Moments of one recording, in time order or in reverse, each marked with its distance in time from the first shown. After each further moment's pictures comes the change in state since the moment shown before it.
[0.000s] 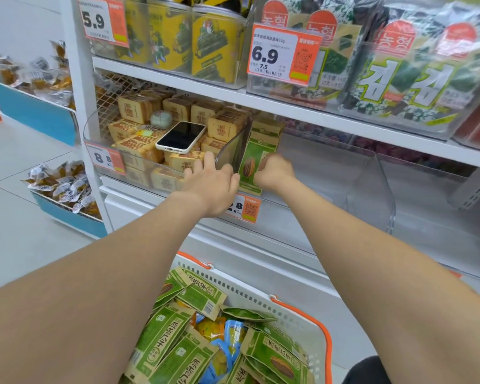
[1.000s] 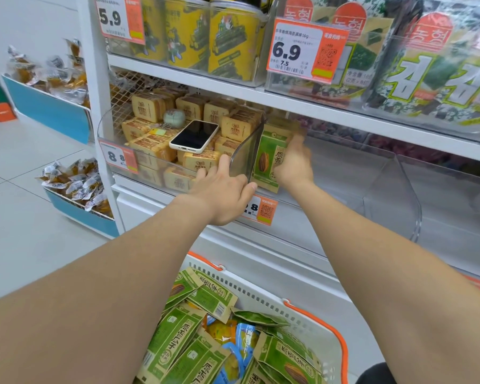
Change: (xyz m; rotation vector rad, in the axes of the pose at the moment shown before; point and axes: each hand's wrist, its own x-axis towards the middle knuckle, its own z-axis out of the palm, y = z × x) left_hand -0.007 -0.017 0.001 0.024 -0.042 0.132; right_hand 0.023 0.008 0.013 0.170 0.316 -0.055
